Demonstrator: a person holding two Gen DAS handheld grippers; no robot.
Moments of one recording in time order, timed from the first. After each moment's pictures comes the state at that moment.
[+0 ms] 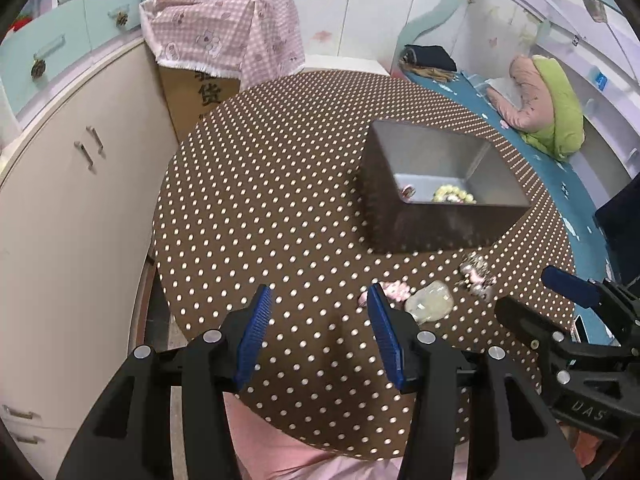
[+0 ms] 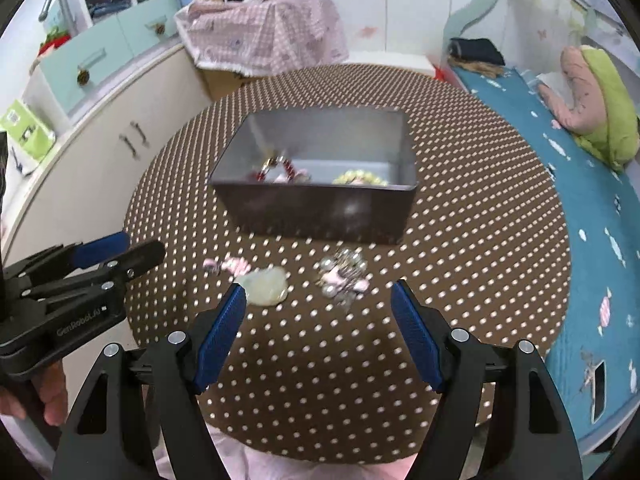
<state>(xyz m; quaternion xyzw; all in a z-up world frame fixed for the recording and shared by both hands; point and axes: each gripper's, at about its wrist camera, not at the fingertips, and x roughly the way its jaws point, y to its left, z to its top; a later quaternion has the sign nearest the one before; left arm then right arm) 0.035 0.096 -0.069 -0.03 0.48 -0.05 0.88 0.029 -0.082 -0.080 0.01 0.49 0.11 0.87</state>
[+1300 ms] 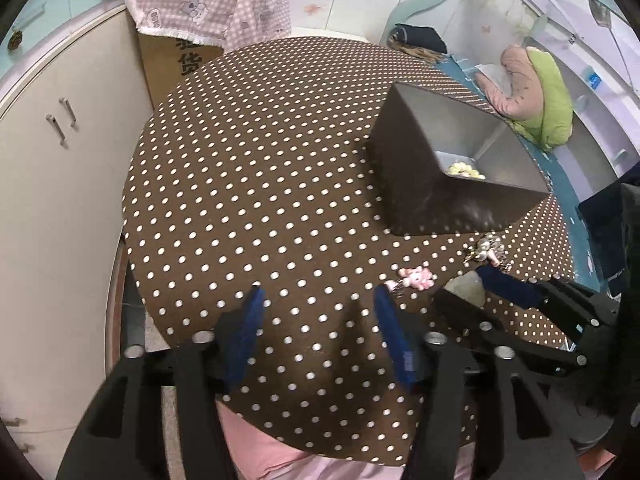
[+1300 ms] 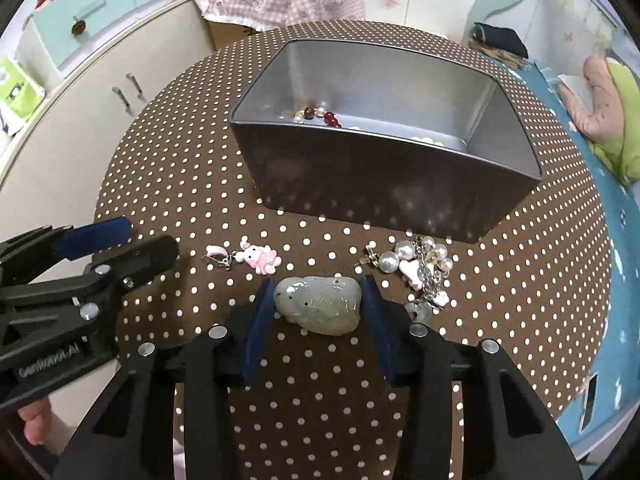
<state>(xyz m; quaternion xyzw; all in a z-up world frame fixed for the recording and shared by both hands) 0.059 0.117 -0.098 -0.05 0.51 -0.09 0.85 0.063 -0.022 -0.126 -0.03 0.53 0.12 0.84</state>
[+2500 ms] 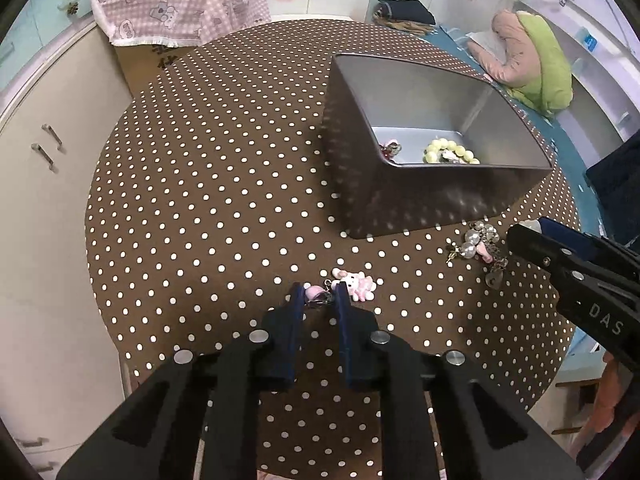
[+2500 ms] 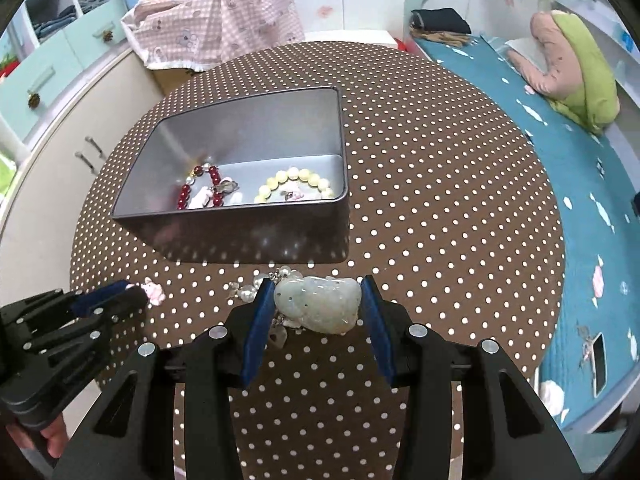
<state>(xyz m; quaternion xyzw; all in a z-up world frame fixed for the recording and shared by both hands) 0.082 0.064 -0.110 0.00 0.54 -0.10 0.84 0.077 -0.115 -0.106 0.04 0.51 0.05 0.85</state>
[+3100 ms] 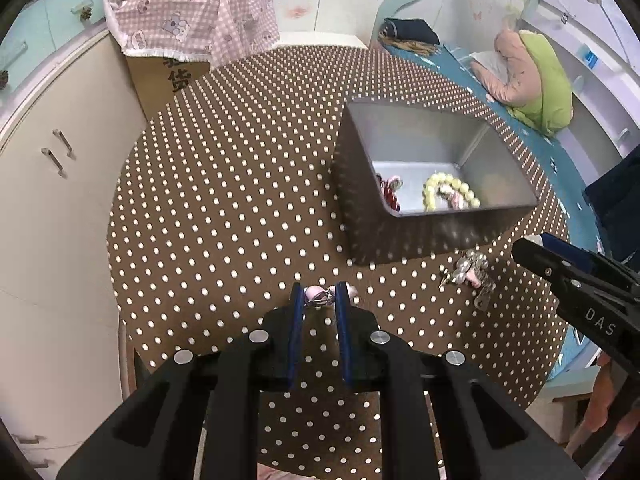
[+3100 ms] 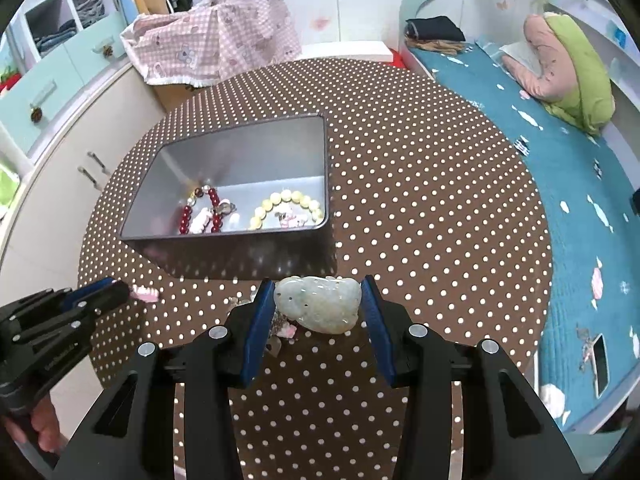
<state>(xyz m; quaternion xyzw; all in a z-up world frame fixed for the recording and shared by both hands) 0.077 0.082 -0.077 -0.01 0.51 -0.09 0.85 0.071 -0.136 -0.090 0.05 0.49 0.05 0.87</state>
